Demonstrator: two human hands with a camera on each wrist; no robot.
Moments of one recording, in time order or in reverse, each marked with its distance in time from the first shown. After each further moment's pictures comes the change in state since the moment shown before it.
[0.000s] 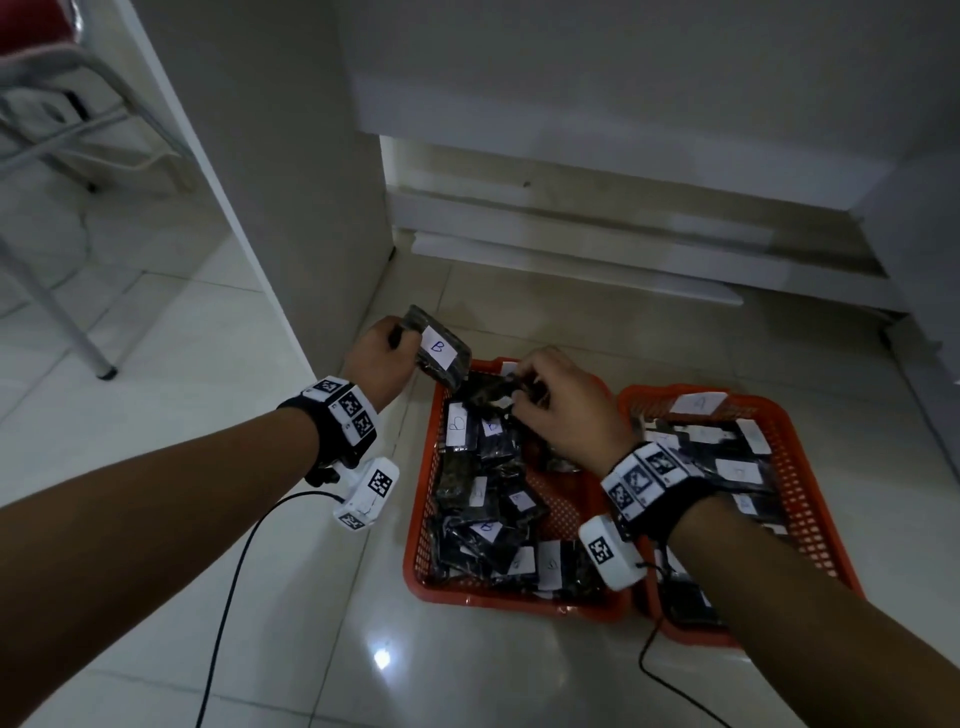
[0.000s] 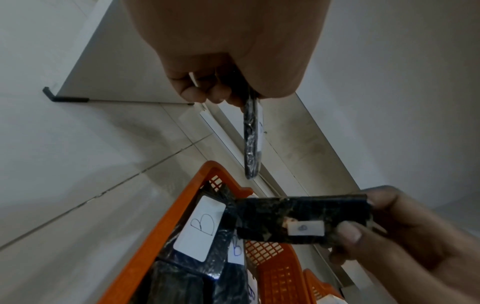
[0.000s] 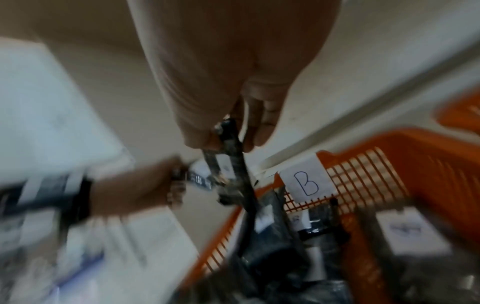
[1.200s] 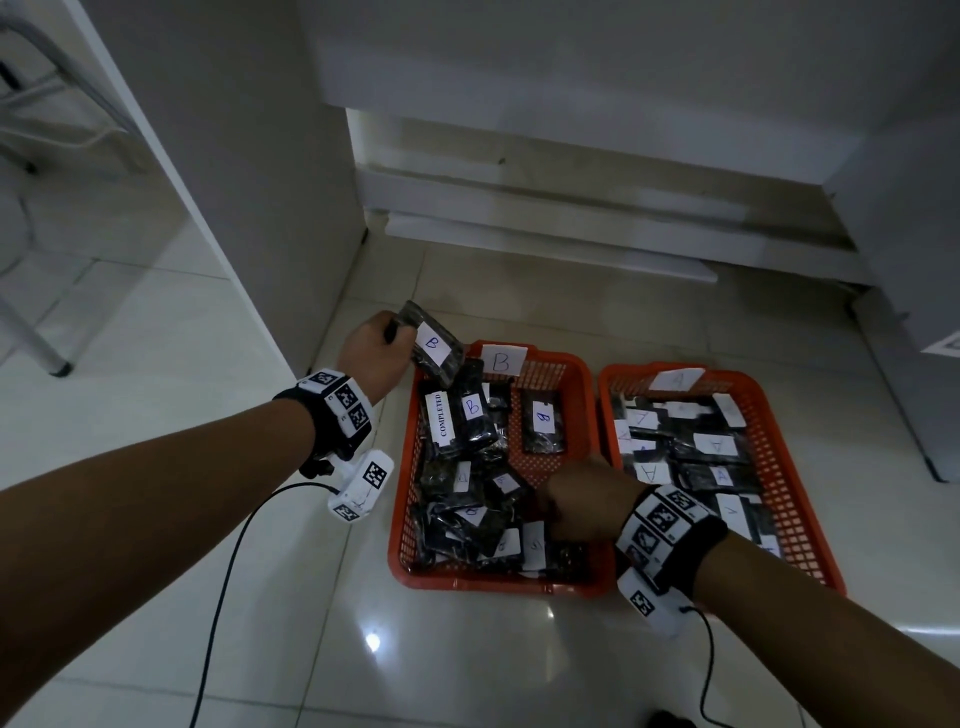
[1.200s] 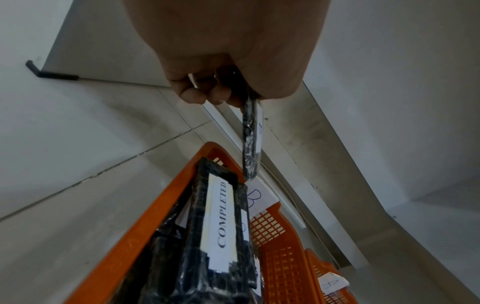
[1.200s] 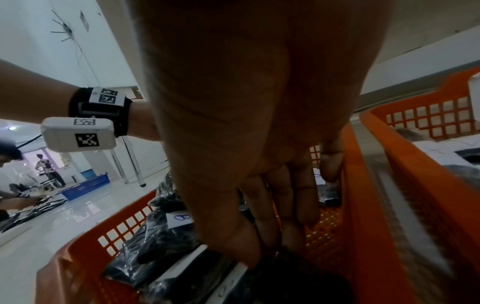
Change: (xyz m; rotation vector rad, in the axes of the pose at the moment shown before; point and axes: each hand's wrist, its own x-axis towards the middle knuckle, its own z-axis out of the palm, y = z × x) left_hand 0.000 -0.004 0.019 0.074 -0.081 -0.016; right_hand -0.085 0.014 0.008 -0.494 -0.823 0.149
